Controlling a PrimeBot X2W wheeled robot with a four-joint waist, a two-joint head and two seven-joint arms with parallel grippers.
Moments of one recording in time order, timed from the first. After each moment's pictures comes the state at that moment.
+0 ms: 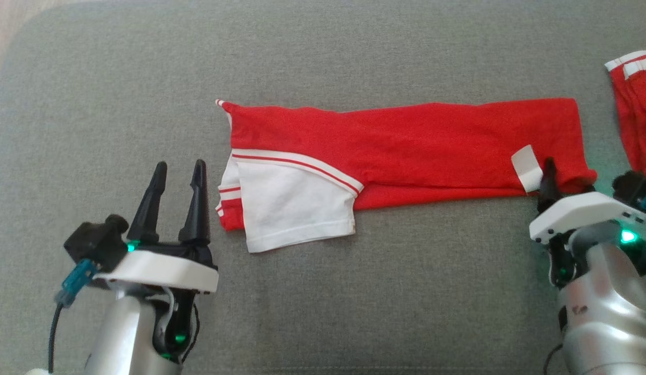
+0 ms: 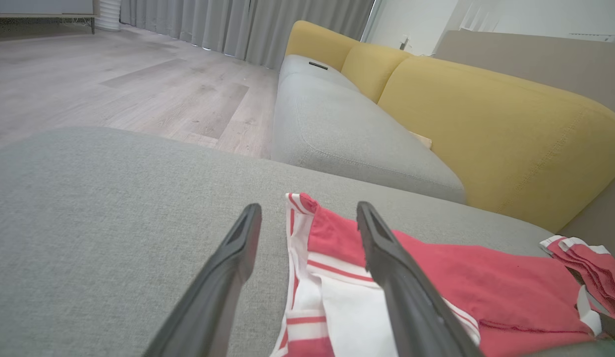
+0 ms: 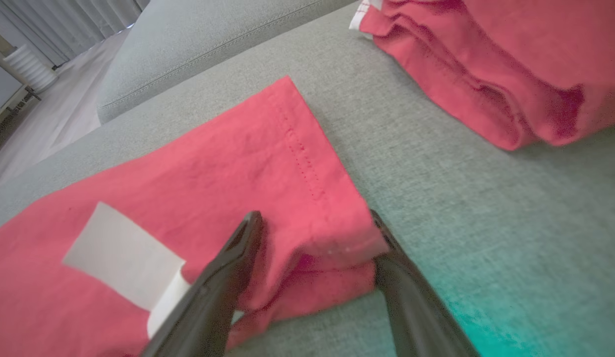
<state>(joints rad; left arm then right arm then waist) -0.16 0.04 -0.14 0.18 -0.36 -0.11 -0.26 -0.54 -0.06 -0.31 0.91 0.18 0.13 -0.09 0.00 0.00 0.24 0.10</state>
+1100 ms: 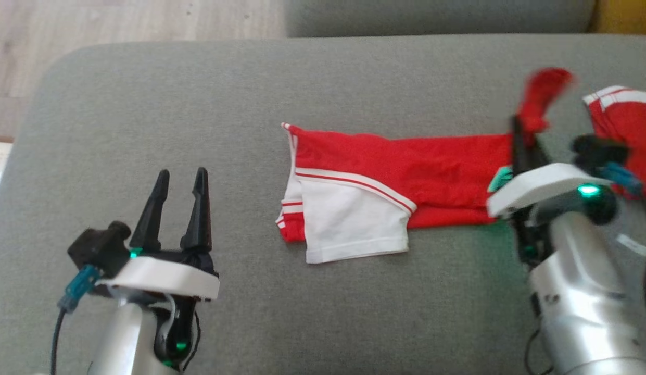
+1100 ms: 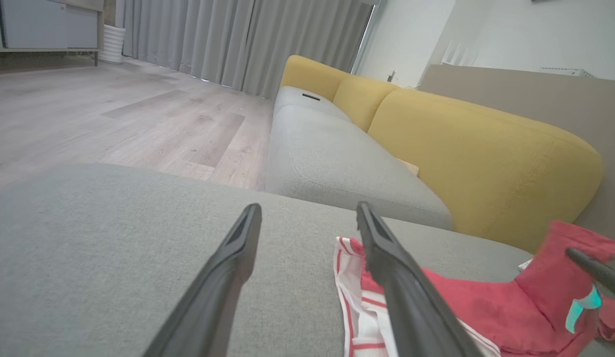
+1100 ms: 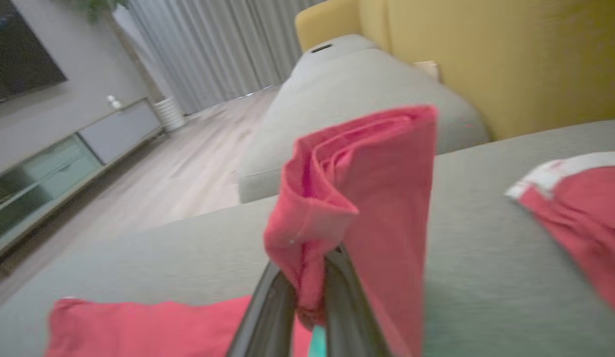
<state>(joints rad) -0.15 0.04 -0.14 0.20 -0.36 -0.11 -0.26 -0.56 -0.06 -0.06 0.77 0.27 0.13 -0.15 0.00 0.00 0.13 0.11</state>
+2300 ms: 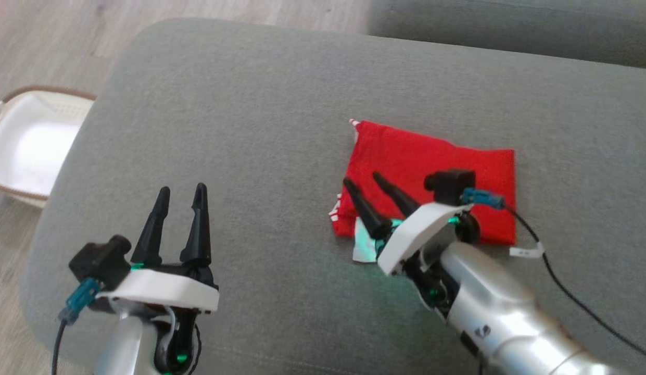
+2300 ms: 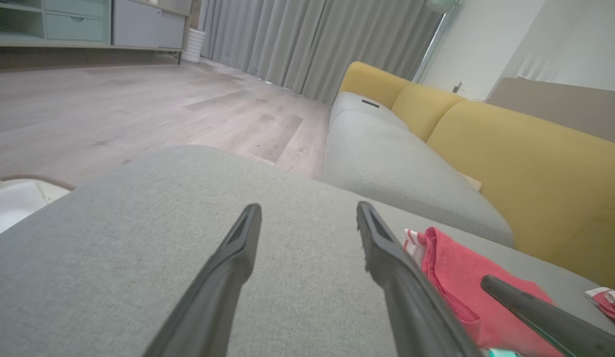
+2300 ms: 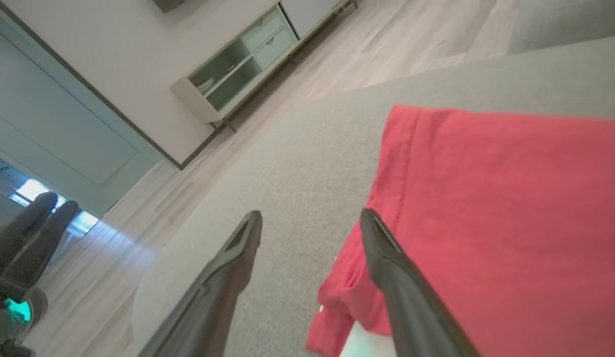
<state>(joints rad) -0.10 0.04 -0.14 0.20 -0.39 -0.10 -0.26 -0.60 -0.07 0.81 0.78 0.90 0.13 -0.15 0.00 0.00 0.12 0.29</state>
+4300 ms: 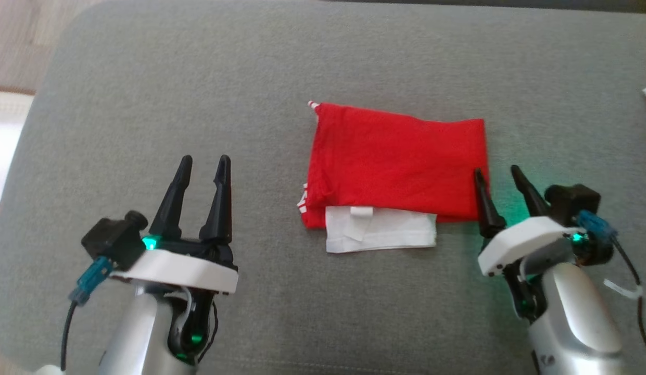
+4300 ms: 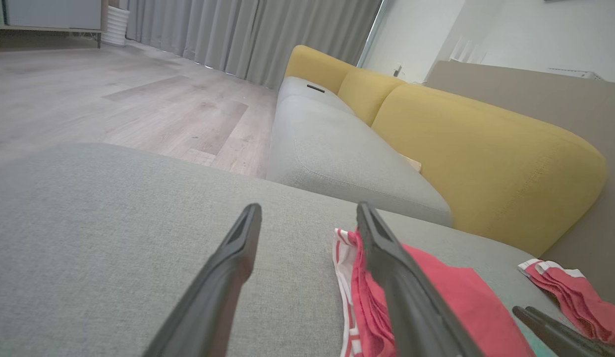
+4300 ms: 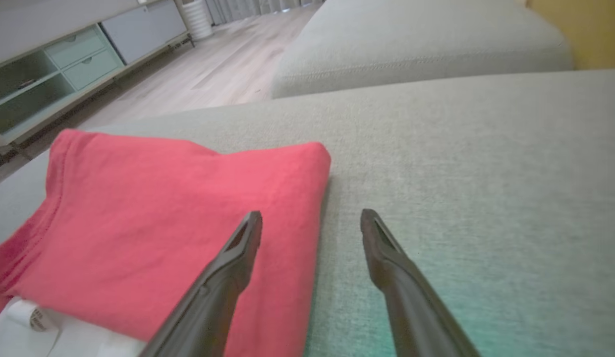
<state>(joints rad) -0.16 0.04 -0.22 0.13 -0.41 -0.10 -0.26 -0.30 -0.06 0.05 0.49 0.18 0.13 -0.06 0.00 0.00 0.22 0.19</state>
